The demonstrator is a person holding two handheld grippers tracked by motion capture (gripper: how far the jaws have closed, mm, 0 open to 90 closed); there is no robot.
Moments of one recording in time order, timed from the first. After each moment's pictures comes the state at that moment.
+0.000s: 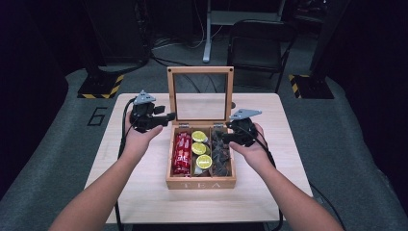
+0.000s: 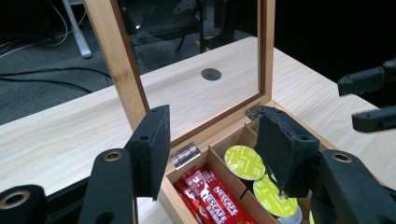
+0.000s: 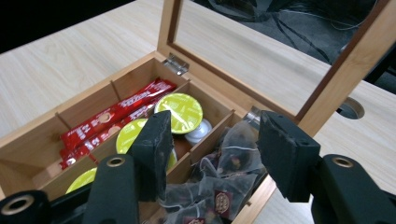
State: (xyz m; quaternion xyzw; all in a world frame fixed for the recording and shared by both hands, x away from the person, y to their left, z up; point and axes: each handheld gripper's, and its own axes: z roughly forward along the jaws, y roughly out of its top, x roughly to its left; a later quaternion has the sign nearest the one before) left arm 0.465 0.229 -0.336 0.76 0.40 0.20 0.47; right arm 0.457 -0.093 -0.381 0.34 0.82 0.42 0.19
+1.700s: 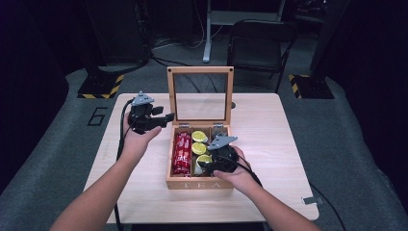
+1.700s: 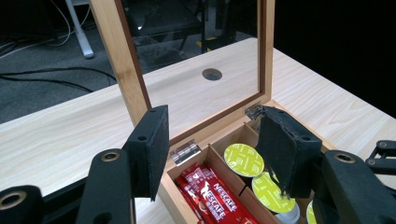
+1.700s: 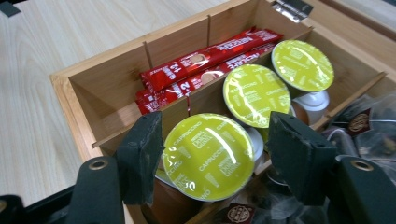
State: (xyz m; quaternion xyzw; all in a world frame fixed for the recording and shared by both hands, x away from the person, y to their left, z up) left arm 0.459 0.231 -0.335 0.76 0.40 0.21 0.47; right arm 0.412 -0.044 -0.438 0.27 0.87 0.40 0.13
